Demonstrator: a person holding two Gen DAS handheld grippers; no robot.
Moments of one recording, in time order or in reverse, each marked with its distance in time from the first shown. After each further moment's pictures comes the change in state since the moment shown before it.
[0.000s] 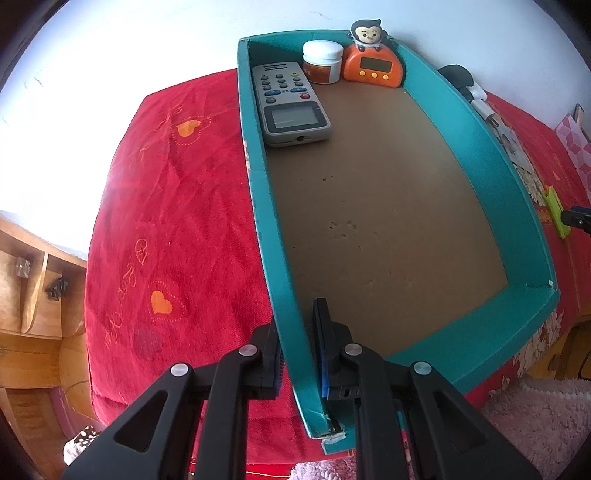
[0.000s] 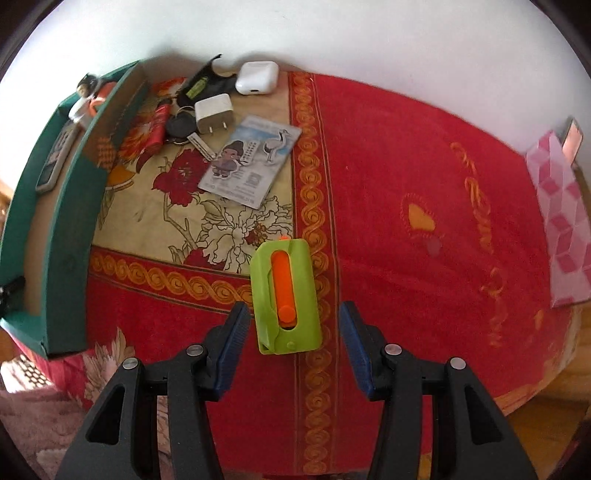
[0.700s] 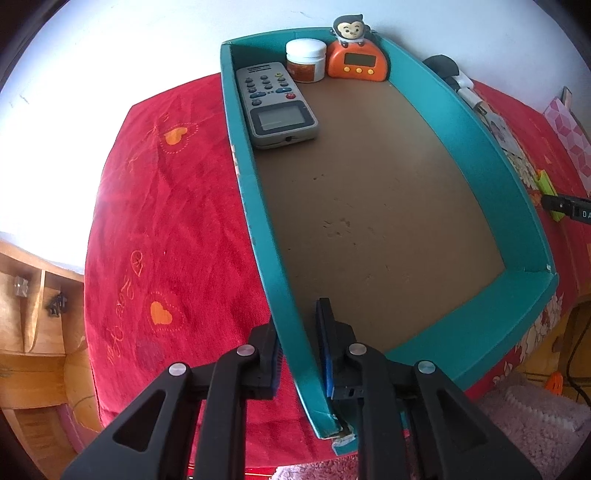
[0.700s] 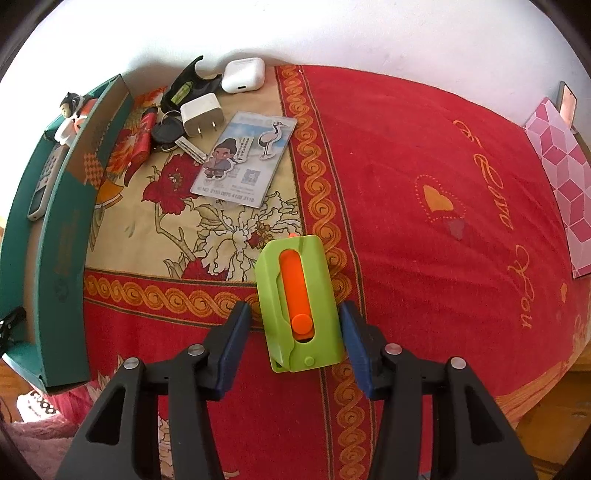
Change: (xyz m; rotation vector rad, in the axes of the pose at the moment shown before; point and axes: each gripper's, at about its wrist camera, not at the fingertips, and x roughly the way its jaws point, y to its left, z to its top) left arm -0.001 -0.003 0.002 0.069 0.006 -0.015; right arm 0.018 0.003 -0.007 0.089 -0.036 0.010
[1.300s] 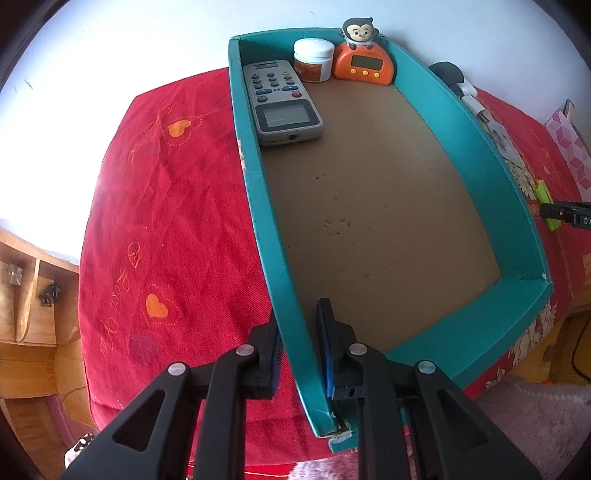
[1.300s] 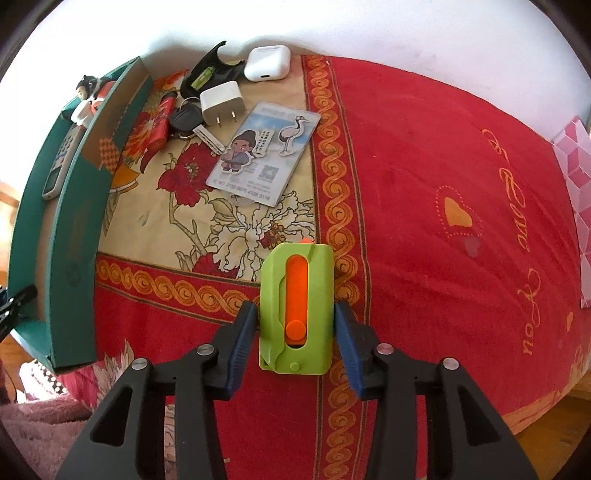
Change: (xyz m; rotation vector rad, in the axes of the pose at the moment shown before) left arm -0.002 0.012 -0.001 -0.042 0.001 -0.024; right arm -0.002 -0.005 0.019 -0.106 0.088 0.077
